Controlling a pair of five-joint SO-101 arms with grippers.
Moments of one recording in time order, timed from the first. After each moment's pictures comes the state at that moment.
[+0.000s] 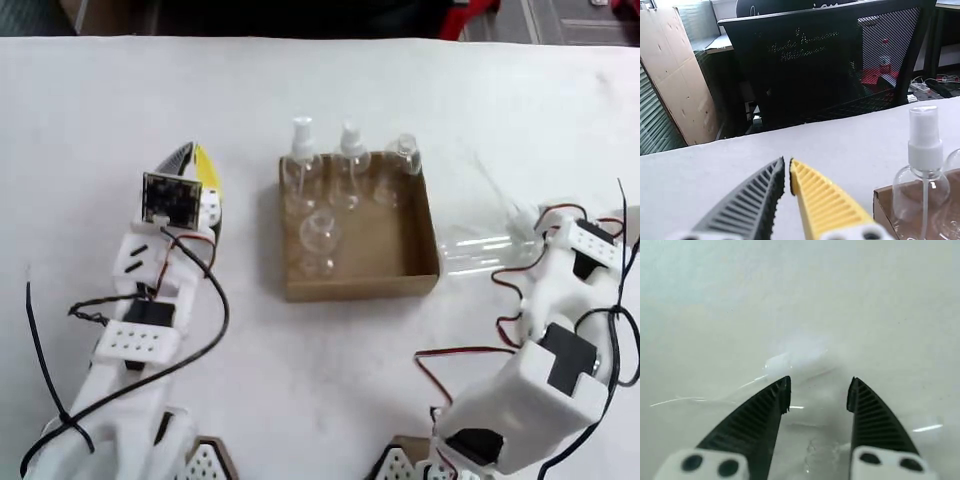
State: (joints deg) left arm -0.1 -41.2 74.6 -16.3 -5.8; right arm 28.7 11.4 22.0 28.9 -43.1
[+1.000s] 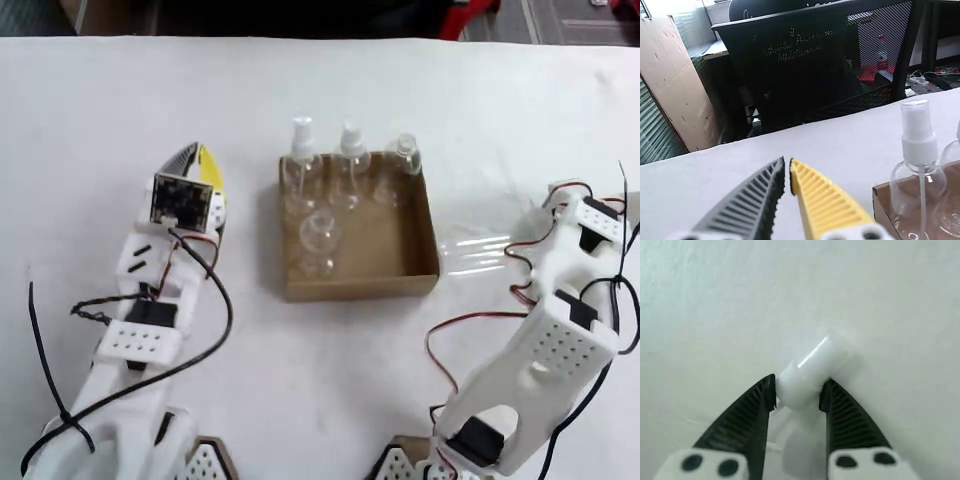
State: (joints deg) left arm 0.7 -41.2 74.6 -16.3 -8.6; right arm 31.3 36.3 -5.0 31.6 -47.6
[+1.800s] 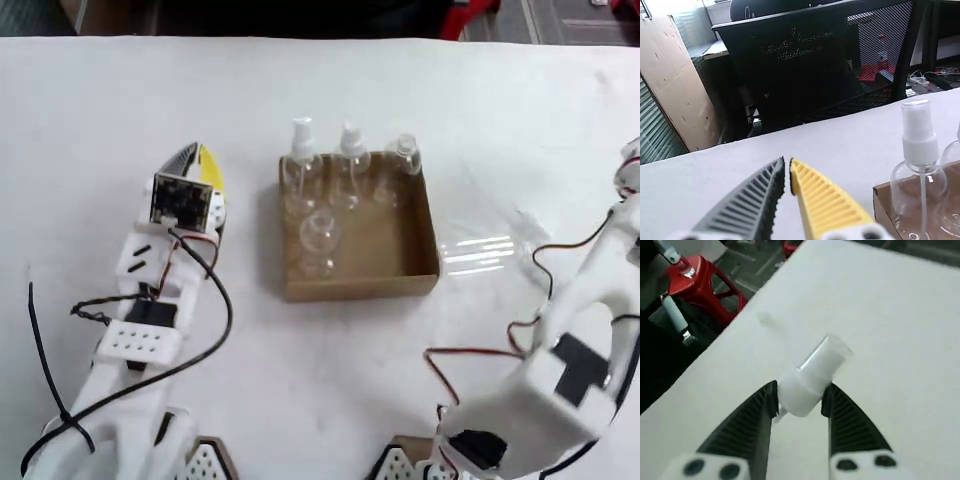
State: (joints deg) left arm 0.7 -41.2 74.6 -16.3 -8.6; right arm 35.9 7.3 -7.3 38.1 -15.5
